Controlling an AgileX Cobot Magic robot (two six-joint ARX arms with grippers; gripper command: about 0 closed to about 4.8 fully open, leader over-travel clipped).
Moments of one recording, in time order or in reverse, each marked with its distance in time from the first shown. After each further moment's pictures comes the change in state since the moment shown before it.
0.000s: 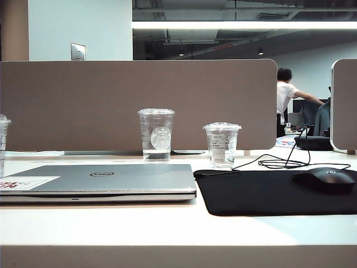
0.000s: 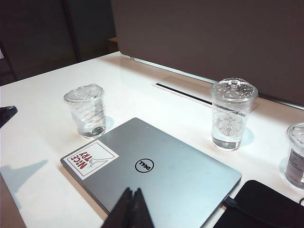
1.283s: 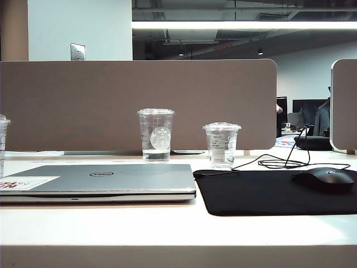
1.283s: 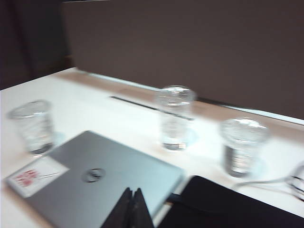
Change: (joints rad) left arm 0.000 0.000 0.000 -0.014 0.000 0.000; right arm -0.178 -0.135 -0.087 0.015 0.015 0.000
